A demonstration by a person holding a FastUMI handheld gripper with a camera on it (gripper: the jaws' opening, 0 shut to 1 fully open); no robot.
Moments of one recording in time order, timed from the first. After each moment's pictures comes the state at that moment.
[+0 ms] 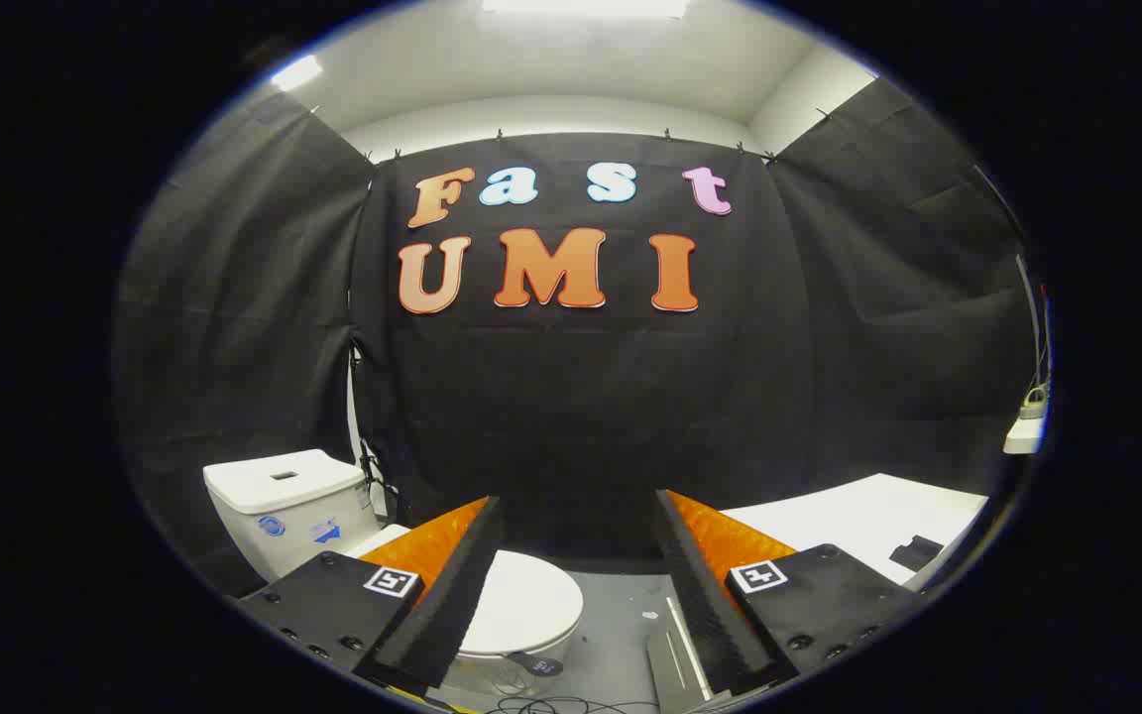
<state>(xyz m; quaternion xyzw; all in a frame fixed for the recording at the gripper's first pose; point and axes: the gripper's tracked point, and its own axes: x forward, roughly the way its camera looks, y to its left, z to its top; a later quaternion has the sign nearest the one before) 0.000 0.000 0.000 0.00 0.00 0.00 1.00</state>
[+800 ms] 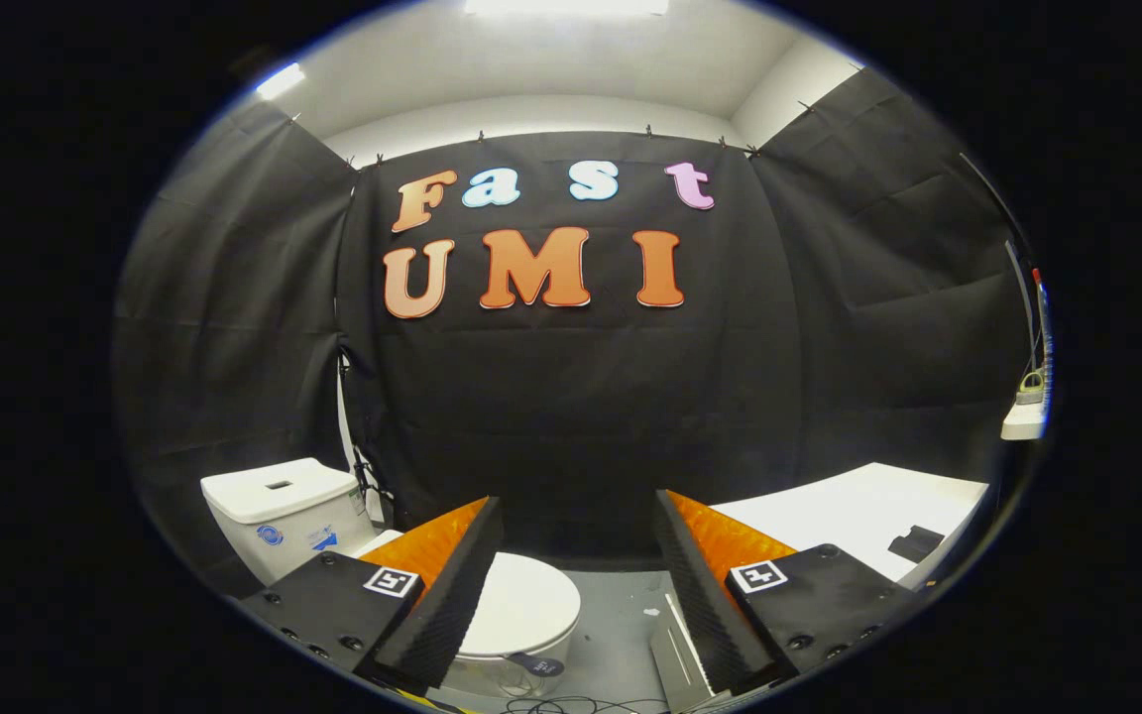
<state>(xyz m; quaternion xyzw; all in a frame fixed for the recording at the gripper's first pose) -0.001 -0.010 0.000 0.02 0.00 -0.01 1.00</state>
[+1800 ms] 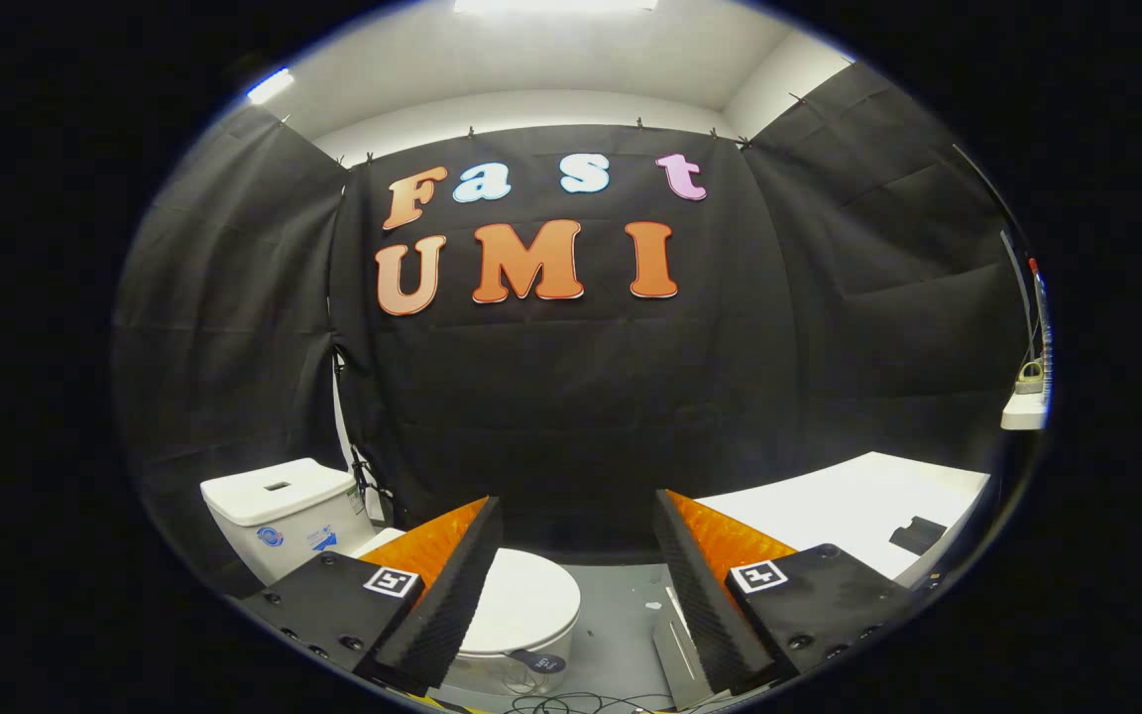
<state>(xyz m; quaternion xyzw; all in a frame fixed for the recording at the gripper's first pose) 0.001 -0.017 -0.006 0.03 0.01 -0.02 1.00</state>
